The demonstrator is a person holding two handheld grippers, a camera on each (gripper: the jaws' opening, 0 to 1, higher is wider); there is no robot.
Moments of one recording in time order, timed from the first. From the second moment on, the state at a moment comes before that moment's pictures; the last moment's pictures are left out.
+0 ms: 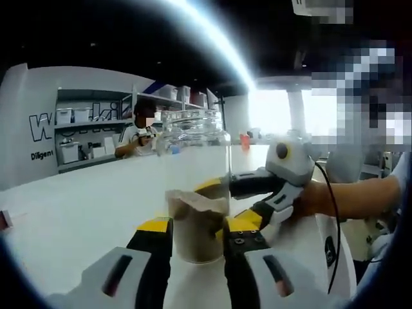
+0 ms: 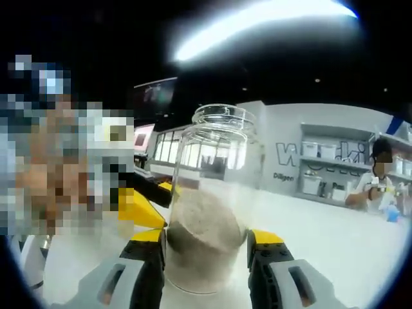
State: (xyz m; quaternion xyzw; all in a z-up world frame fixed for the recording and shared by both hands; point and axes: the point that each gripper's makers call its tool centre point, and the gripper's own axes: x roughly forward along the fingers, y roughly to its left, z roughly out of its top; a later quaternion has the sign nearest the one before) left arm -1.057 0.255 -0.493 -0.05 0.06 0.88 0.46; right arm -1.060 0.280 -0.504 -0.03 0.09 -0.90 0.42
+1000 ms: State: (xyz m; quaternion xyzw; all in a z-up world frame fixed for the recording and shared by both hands) left arm -1.075 0.272 -0.491 -0.06 0.05 0.88 0.47; right arm -1.075 0.294 -0.503 -0.03 0.09 -0.92 0.38
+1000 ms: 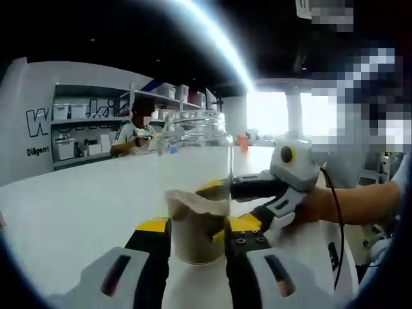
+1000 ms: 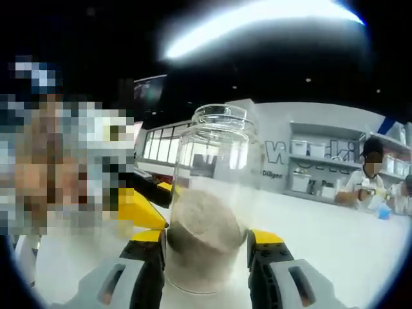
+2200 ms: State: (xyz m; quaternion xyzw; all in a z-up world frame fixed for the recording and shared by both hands) left arm -1.085 0.285 -0.489 -0.06 0.05 0.87 0.48; right arm -1.086 0.308 -0.503 -0.02 0.09 -0.93 0.35
